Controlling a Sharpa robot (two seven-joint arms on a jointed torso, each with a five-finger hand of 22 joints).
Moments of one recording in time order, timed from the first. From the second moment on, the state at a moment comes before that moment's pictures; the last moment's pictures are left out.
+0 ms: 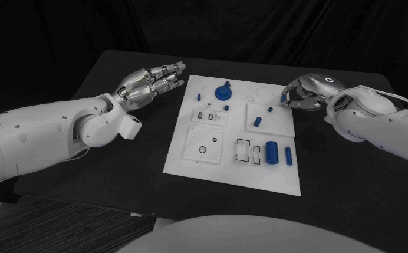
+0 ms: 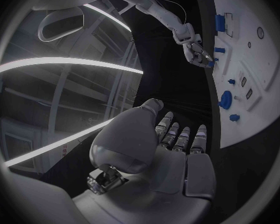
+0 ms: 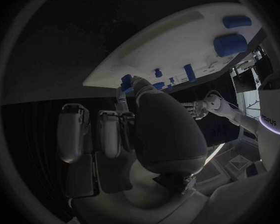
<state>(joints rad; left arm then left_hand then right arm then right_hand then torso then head) 1.23 -0.98 -0.21 1.49 -0.21 0.16 0.62 1.42 0.22 0.06 0.14 0.67 0.38 0.12 0.04 0.03 0.02 0.09 0.19 0.02 0.01 0.13 0.01 0.01 0.16 0.01 0.25 0.01 0.01 1.24 -0.90 -0.21 1.30 -1.49 -0.46 0.01 1.39 -0.11 0.14 0.23 0.38 0.98 0.05 0.20 0.24 1.47 -0.05 1.55 1.31 1.47 -0.10 1.55 1.30 0.03 1.46 0.02 1.43 1.29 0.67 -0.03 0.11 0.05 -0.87</state>
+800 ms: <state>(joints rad) 1.23 -0.97 -0.21 1.48 -0.21 0.16 0.61 1.42 0.22 0.09 0.14 0.67 0.38 0.12 0.04 0.03 0.02 0.09 0.19 0.02 0.01 0.13 0.01 0.01 0.16 0.01 0.25 0.01 0.01 1.31 -0.76 -0.21 1.43 -1.47 -0.47 0.01 1.39 -0.11 0.15 0.22 0.39 0.98 0.06 0.21 0.24 1.47 -0.05 1.55 1.31 1.47 -0.10 1.55 1.30 0.03 1.46 0.02 1.43 1.29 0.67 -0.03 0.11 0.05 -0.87</state>
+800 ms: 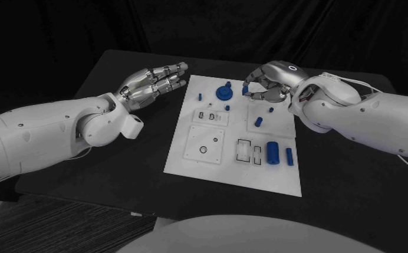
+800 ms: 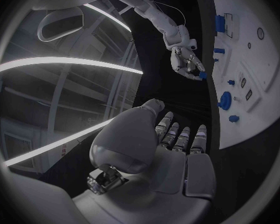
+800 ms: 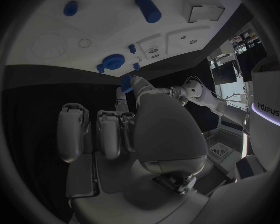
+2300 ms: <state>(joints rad) 1.23 -0.95 -0.21 1.47 -0.21 0.17 0.61 1.42 0.22 0.09 0.14 0.67 0.38 0.12 0.04 0.03 0.02 0.09 0.19 0.02 0.02 0.14 0.01 0.01 0.16 0.01 0.25 0.01 0.01 1.23 -0.62 -0.21 1.36 -1.53 -0.32 0.00 1.39 -0.11 0.15 0.22 0.39 0.98 0.06 0.21 0.24 1.48 -0.04 1.55 1.31 1.47 -0.10 1.55 1.30 0.03 1.46 0.02 1.43 1.29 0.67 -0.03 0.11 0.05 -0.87</state>
